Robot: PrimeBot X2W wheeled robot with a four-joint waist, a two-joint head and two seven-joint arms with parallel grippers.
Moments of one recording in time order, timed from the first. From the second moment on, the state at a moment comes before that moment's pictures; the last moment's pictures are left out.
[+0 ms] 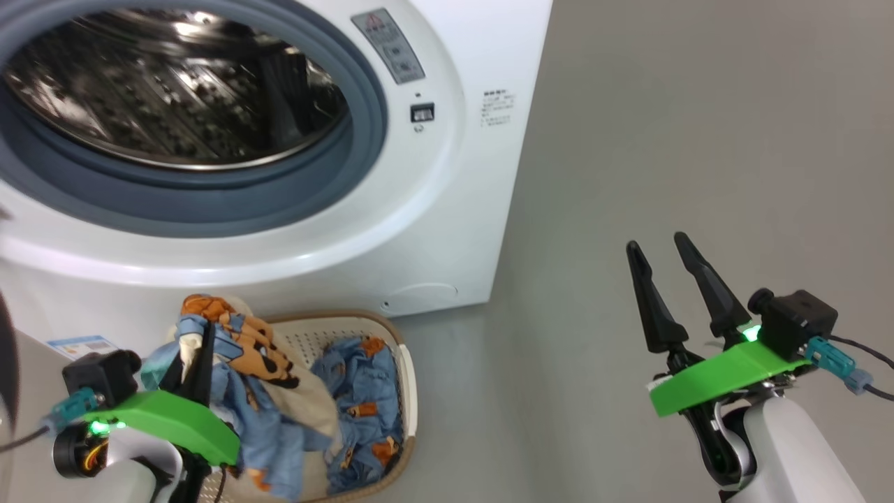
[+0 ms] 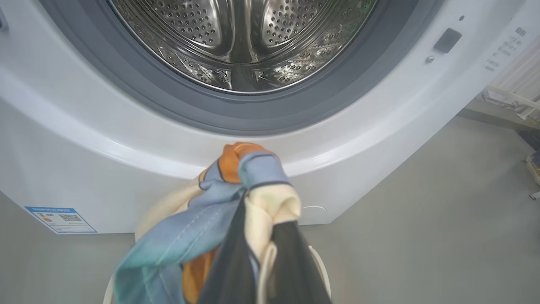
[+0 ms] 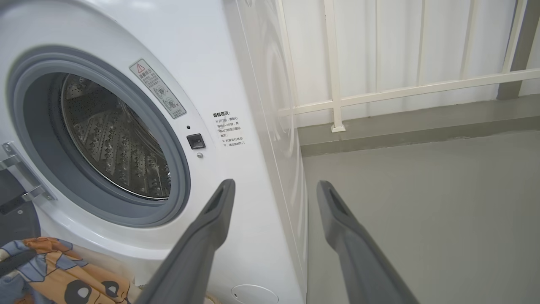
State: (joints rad) left arm -0.36 0.33 -0.44 0.48 -0.80 -0.06 -0.25; right arm -0.31 -0.12 0.12 0.26 0.39 0.13 -0.26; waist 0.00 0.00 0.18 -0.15
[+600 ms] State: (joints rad) left arm -0.11 0.31 -0.34 0.10 -0.59 0.07 -0.25; right arm -0.20 -0.16 0.10 0.25 0.40 0.13 -0.26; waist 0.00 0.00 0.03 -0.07
